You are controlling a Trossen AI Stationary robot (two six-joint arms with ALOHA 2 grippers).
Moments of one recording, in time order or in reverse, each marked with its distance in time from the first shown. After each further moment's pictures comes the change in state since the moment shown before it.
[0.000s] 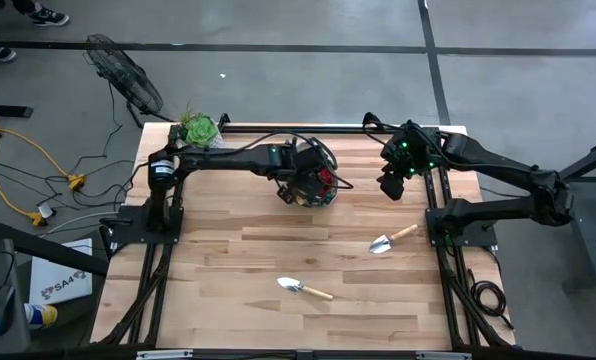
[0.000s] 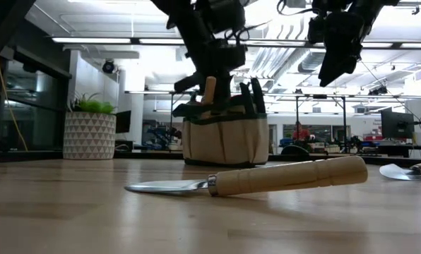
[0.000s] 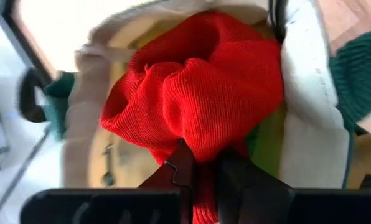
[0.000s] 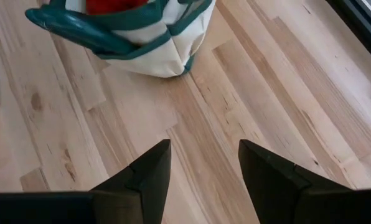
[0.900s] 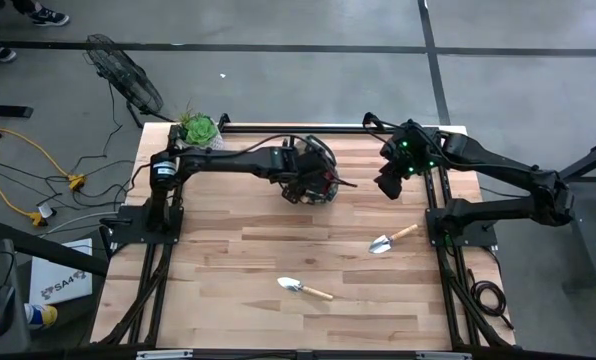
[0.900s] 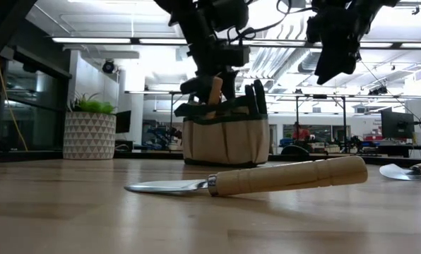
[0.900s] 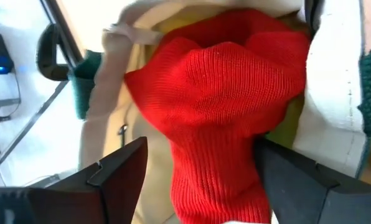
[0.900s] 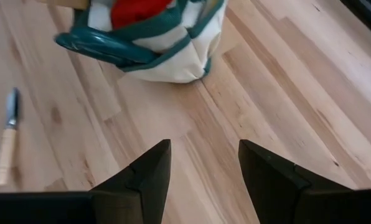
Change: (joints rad) left arm -0.013 0.013 0.019 0.004 -0.152 -0.153; right arm -0.001 0.000 0.000 0.029 -0.046 0.077
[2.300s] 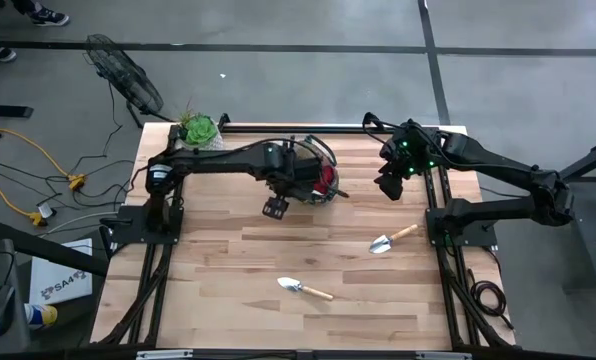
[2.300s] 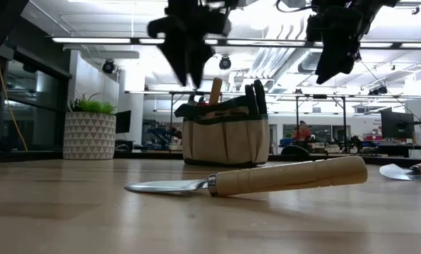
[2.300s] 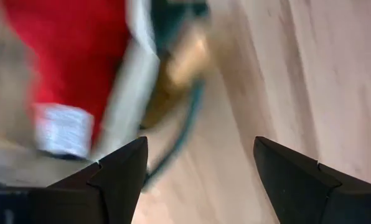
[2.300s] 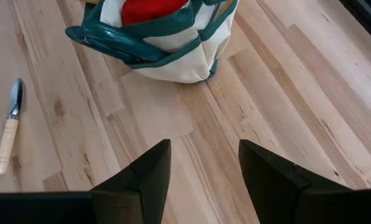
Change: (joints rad) left arm -0.074 -0.020 0.214 -0.604 0.207 -0.416; right arm 0.001 0.000 0.000 0.000 -0.013 -0.061
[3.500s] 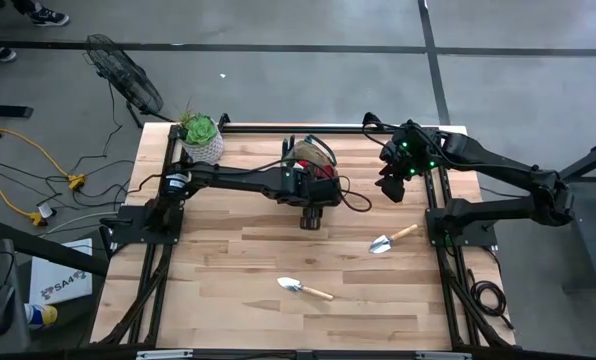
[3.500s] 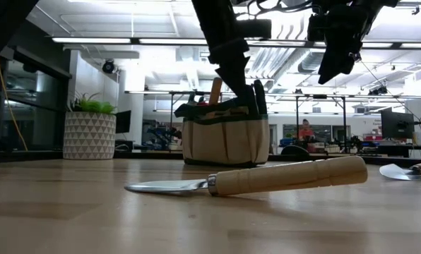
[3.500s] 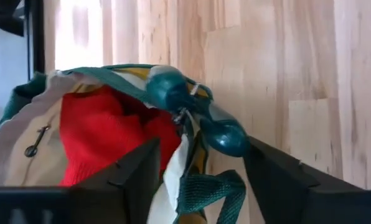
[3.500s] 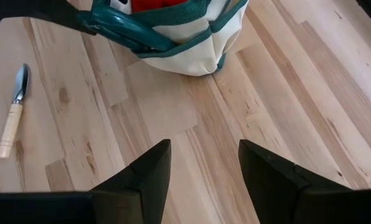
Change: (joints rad) left arm -0.096 0.119 0.000 0.403 -0.200 -0.258; right arm 0.000 0.000 0.000 -0.021 -0.026 -0.047
